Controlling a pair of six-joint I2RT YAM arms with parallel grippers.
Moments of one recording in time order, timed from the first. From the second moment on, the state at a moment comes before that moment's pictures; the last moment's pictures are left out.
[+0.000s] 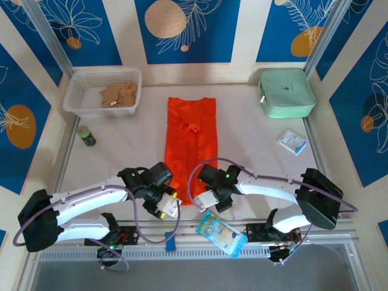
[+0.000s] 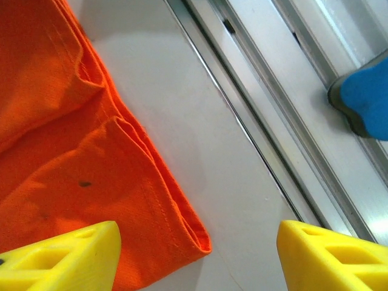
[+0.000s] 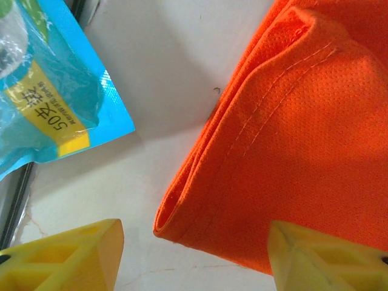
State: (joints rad) left arm -0.98 1.16 0.71 -0.81 0.24 1.14; right arm 1.04 1.40 0.77 -0.78 -0.02 -1.01
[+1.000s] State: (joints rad) left arm -0.92 1.33 0.62 -0.60 0.15 1.24; right arm 1.07 1.48 0.75 -0.73 -0.02 -0.91
